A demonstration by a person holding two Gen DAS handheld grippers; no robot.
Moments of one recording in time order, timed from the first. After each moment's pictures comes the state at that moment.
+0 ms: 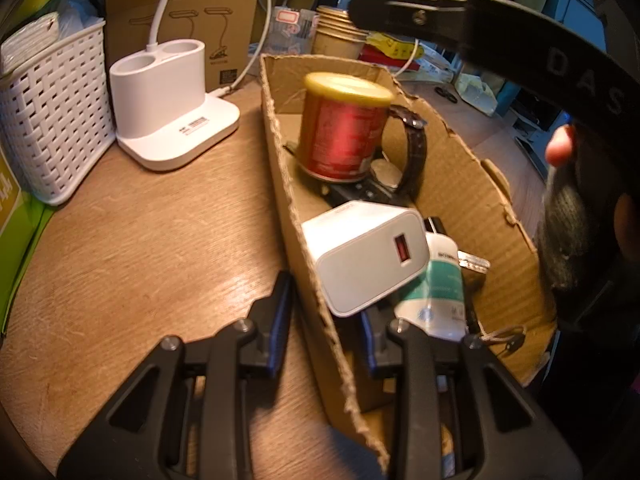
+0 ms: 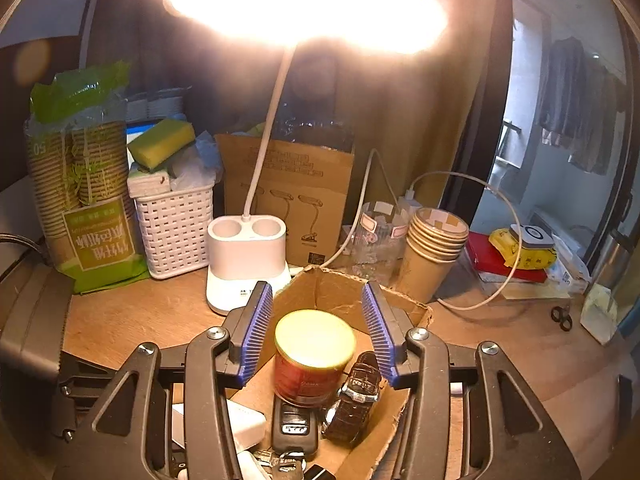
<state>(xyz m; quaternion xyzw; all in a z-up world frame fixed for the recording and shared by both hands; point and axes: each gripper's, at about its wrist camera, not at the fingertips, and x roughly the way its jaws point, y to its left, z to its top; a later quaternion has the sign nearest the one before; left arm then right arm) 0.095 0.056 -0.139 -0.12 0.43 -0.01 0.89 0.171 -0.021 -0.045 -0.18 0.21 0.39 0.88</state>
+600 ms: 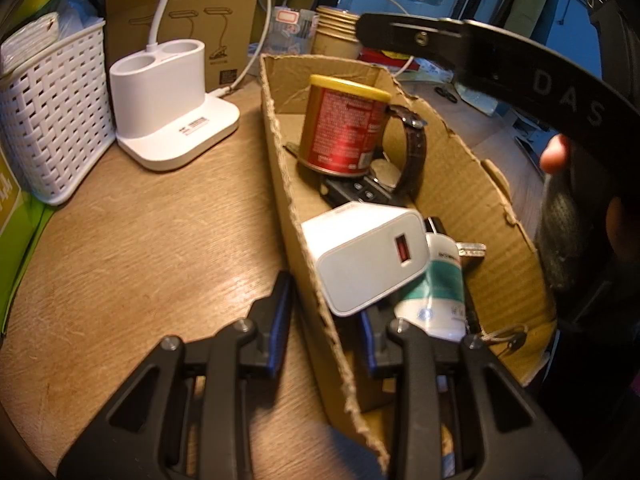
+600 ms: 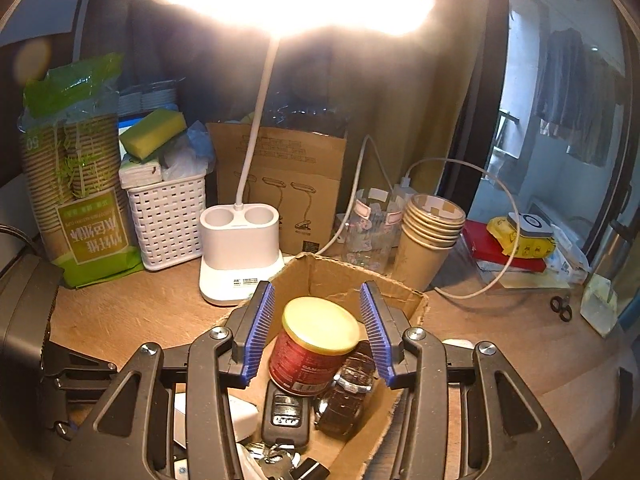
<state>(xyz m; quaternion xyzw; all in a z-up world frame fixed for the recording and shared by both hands) 0.095 0.055 -0.139 -0.12 0.43 -0.01 0.89 0.176 -0.027 -0.049 -0.17 0.22 0.39 0.88</state>
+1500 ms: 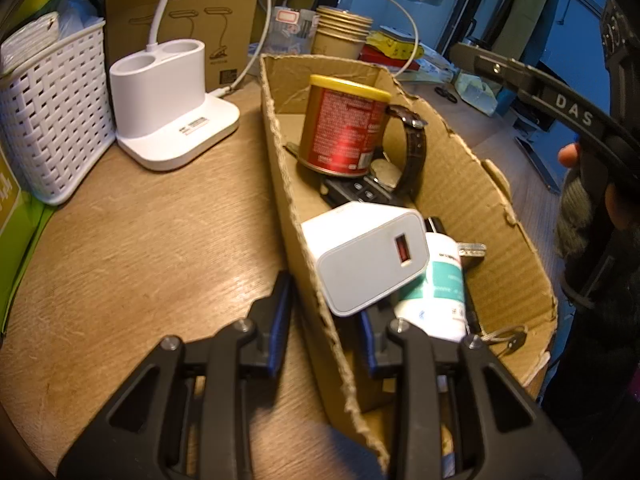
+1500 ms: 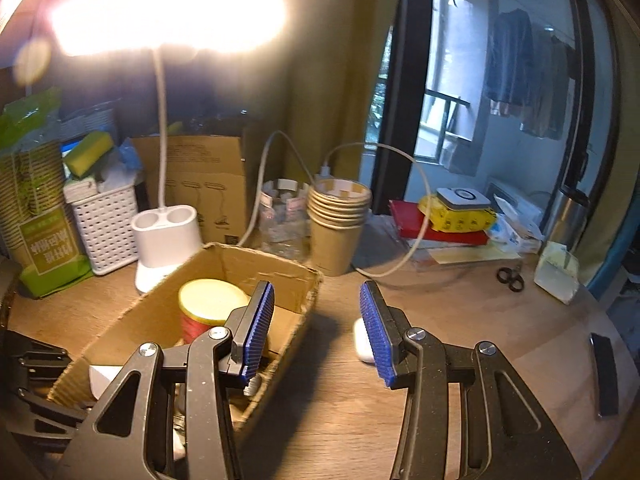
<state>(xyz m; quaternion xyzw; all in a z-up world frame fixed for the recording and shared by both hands) 0.095 0.055 -0.139 -0.12 0.43 -0.01 0.89 0.208 -0.094 -0.045 -0.14 0.23 0.31 0.91</state>
